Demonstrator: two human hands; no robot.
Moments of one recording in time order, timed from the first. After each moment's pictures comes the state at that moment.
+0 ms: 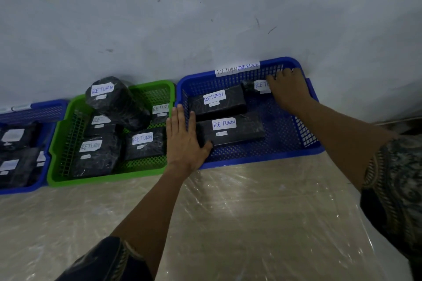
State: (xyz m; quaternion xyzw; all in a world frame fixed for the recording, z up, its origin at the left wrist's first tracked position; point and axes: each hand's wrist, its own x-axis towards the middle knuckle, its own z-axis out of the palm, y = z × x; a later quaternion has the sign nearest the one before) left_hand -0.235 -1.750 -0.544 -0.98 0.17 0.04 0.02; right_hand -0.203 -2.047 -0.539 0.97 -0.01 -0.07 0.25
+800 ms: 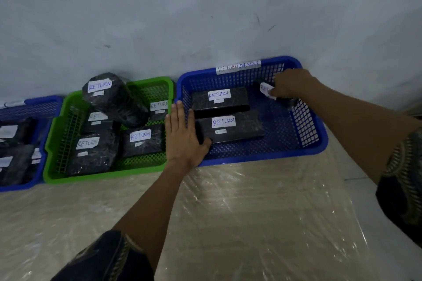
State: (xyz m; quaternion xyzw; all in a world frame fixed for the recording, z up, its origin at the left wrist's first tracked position) left_hand -0.234 -1.752 -0.541 -0.98 0.17 0.04 0.03; right_hand -0.191 -2.055 -0.501 0.97 -0.08 -0.24 0.01
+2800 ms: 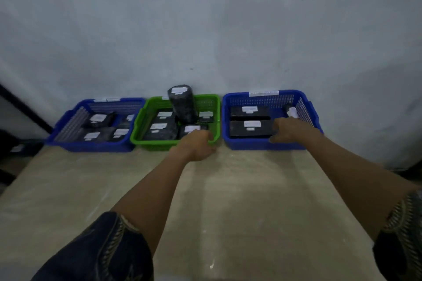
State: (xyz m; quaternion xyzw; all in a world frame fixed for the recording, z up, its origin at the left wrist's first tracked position) left_hand -0.358 -1.629 -0.411 -0.96 0.20 0.14 -0.13; right_hand -0.387 -1.902 -0.404 0.98 -0.06 -0.19 -0.09
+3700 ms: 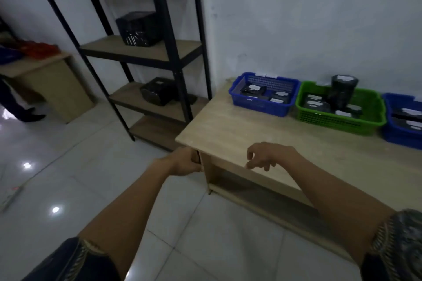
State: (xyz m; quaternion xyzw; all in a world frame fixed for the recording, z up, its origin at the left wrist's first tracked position) left_hand -0.688 -1.061 -0.356 -0.95 -0.05 0.22 -0.20; right_hand -0.602 -1.299 -0.367 0.92 0.19 -0.33 -0.11
